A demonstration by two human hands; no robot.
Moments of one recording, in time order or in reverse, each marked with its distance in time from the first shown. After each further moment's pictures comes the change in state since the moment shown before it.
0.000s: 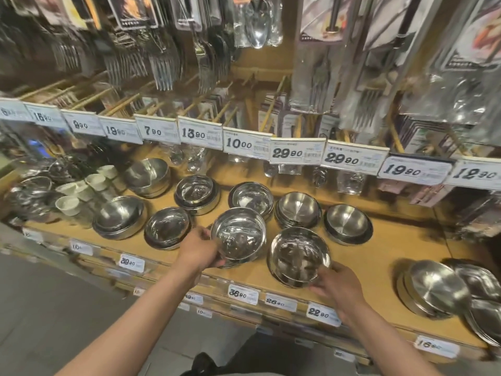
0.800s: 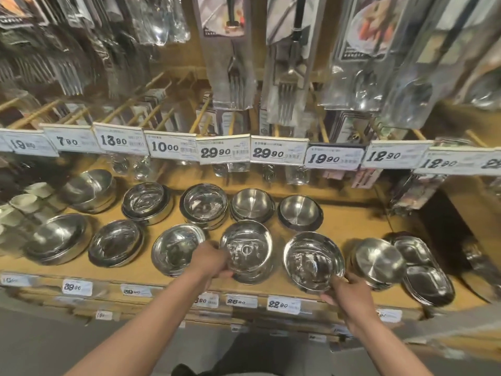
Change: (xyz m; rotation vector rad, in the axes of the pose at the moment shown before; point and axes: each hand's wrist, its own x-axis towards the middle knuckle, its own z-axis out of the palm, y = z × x) left_hand -0.006 -0.011 0.113 0.204 -0.244 -0.071; right_hand -0.004 0.040 -0.108 0.198 0.201 0.073
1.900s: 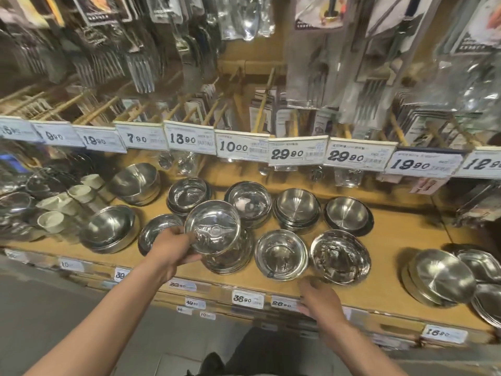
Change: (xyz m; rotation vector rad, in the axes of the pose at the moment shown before) left_hand 0.010 -0.004 -0.166 -0.292 0.173 -0.003; right_hand -0.036 0.034 0.145 -0.217 -0.206 0.027
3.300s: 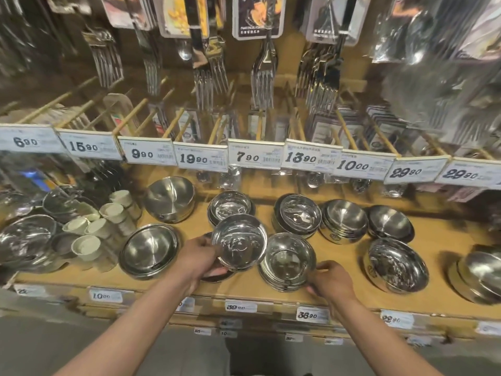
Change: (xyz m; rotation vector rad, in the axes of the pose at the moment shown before) left_hand 0.066 0.021 -0.118 0.029 -0.271 -0.029; right_hand -0.023 -0.076 0.160 -0.114 0.285 -0.022
